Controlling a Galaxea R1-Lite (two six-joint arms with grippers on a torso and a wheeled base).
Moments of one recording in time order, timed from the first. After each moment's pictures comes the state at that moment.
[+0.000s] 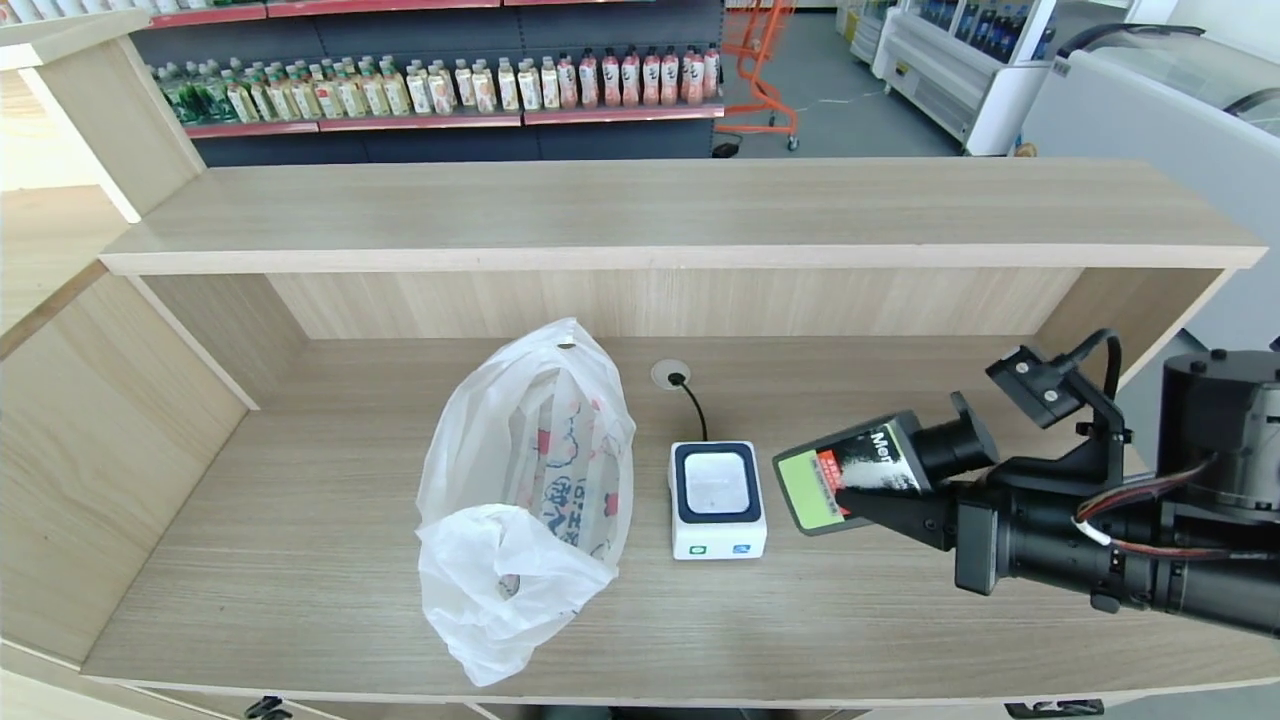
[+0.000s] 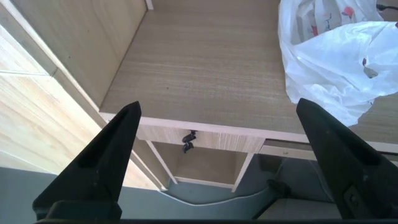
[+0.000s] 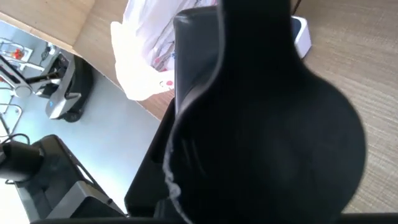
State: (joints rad) left arm 0.00 0.00 0.00 0.05 0.13 0.01; right arm 0.46 1.45 -0.54 -0.59 0.36 0.21
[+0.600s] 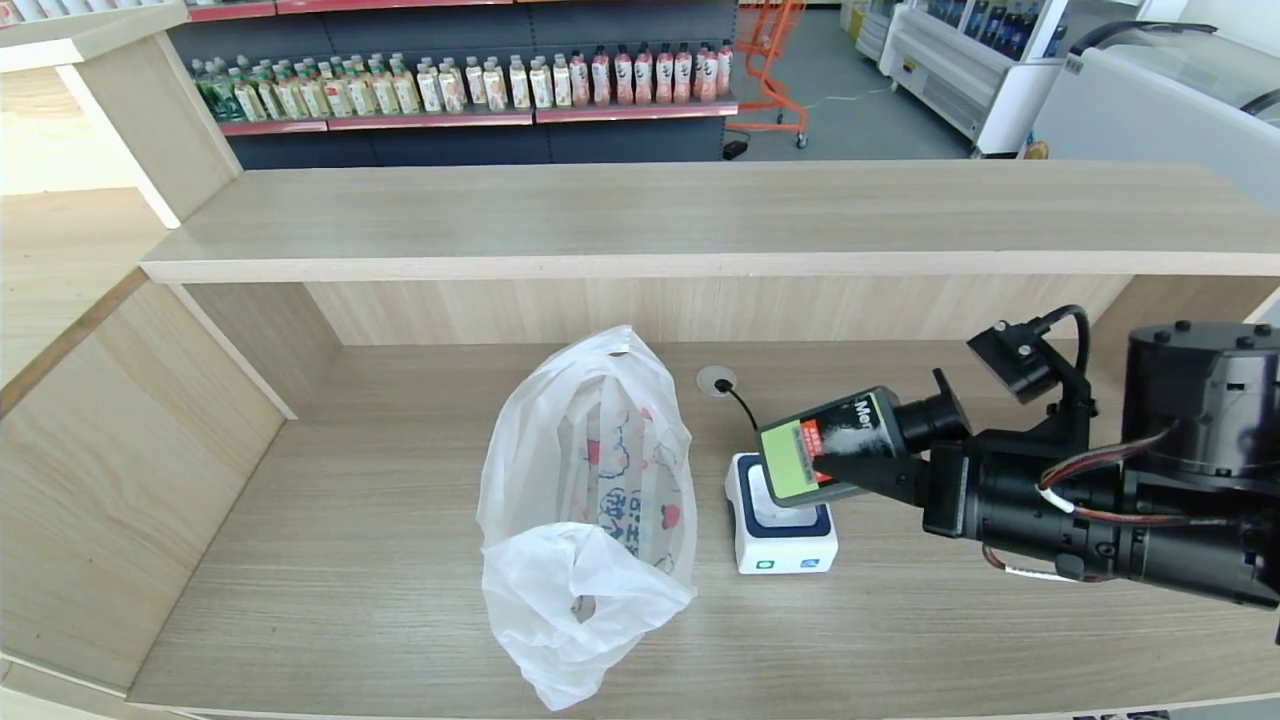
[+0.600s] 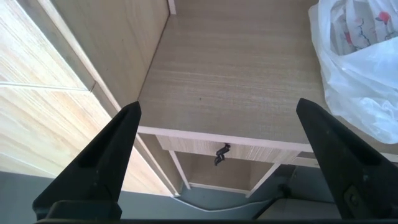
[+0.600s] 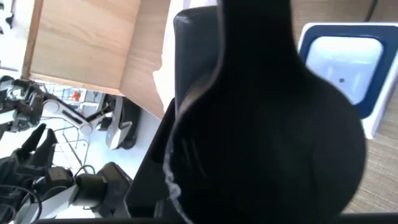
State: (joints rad) left arm 0.00 0.00 0.00 0.05 0.13 0.00; right arm 0.50 1.51 -0.62 -0.59 0.35 0.47
